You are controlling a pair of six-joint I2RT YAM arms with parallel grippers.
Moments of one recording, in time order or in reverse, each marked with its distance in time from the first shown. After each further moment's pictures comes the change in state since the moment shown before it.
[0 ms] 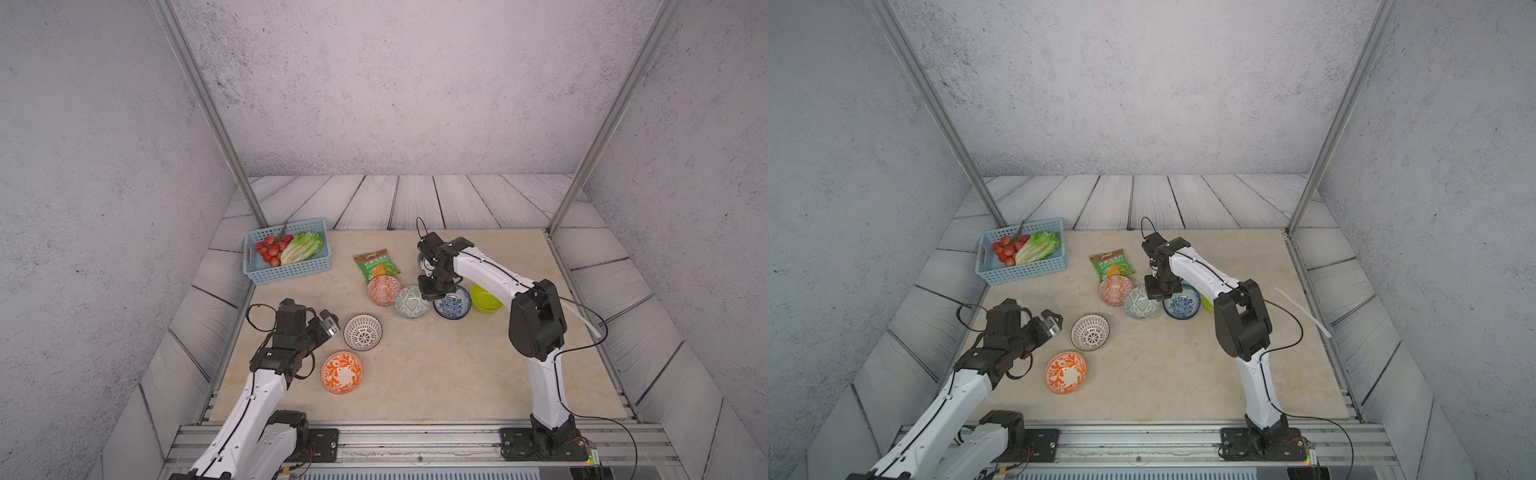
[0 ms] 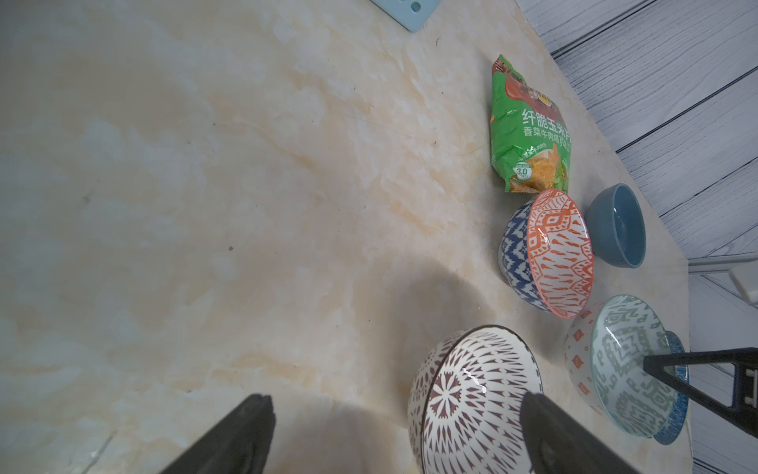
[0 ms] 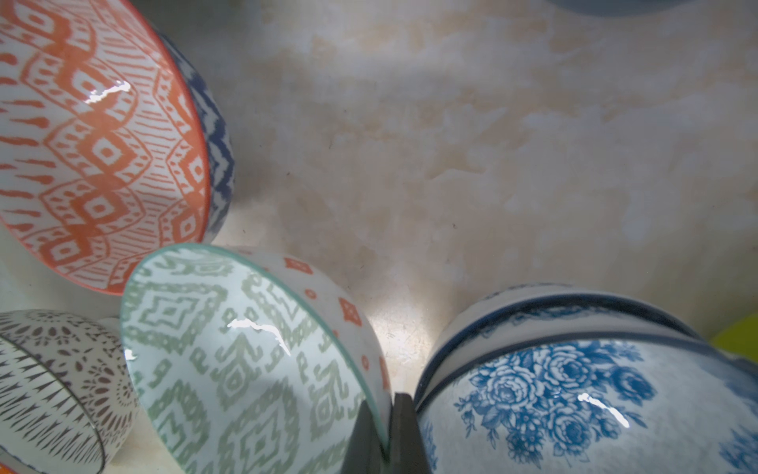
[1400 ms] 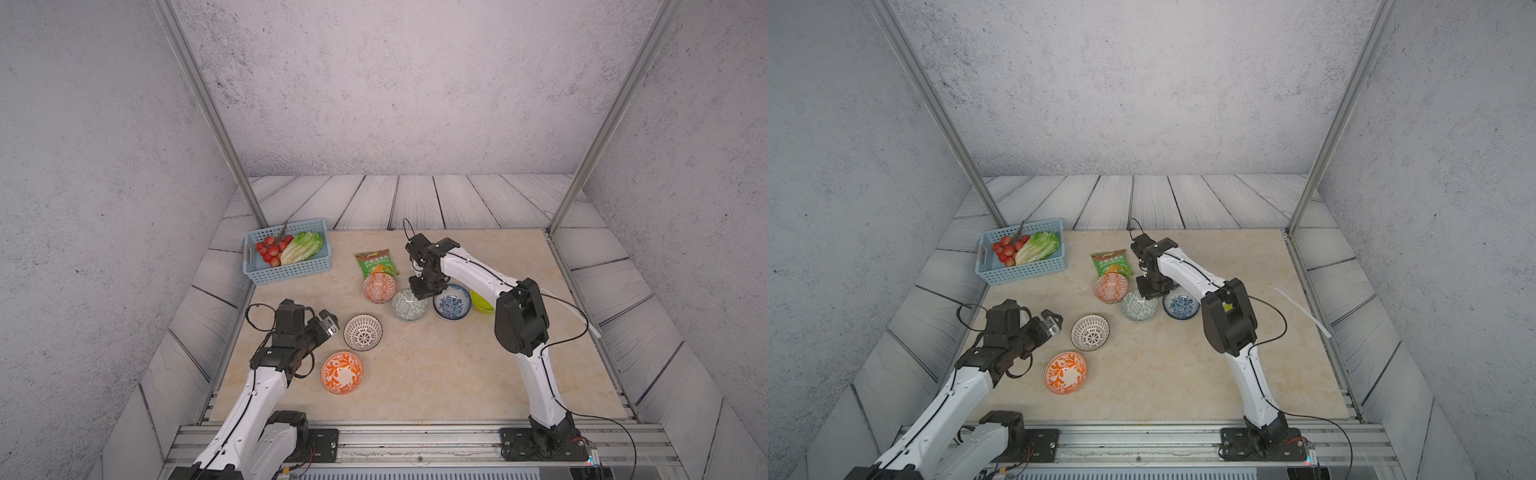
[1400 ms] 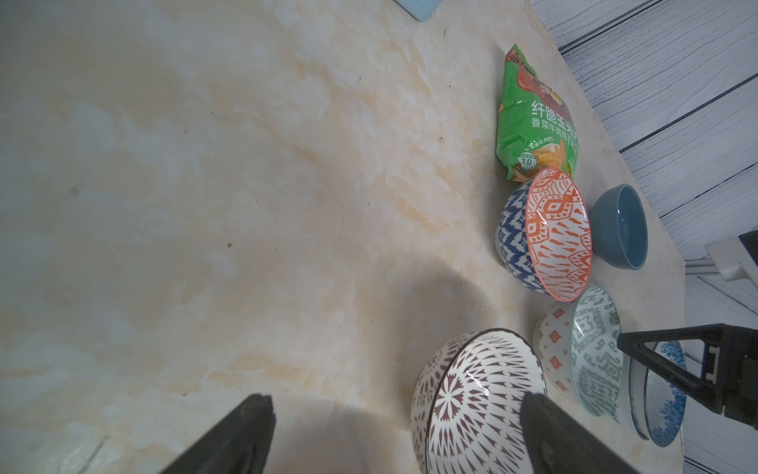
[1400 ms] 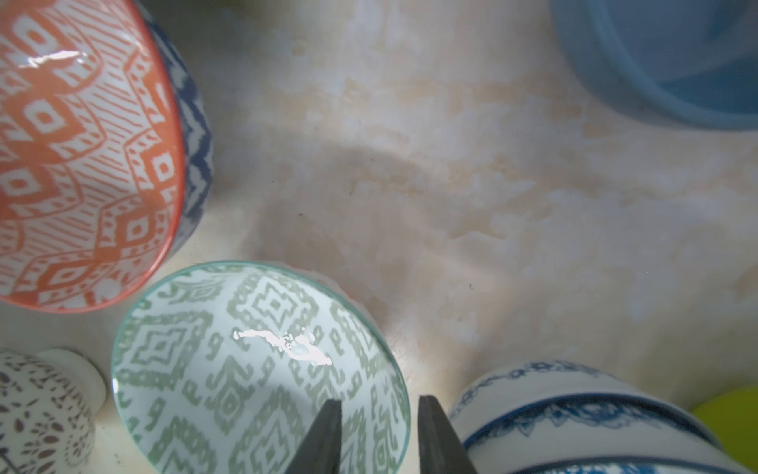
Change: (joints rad) left arm 0.027 0.027 -0.007 0.020 0.037 0.000; right arm 0.042 0.117 0.145 -0.024 0.092 -0.070
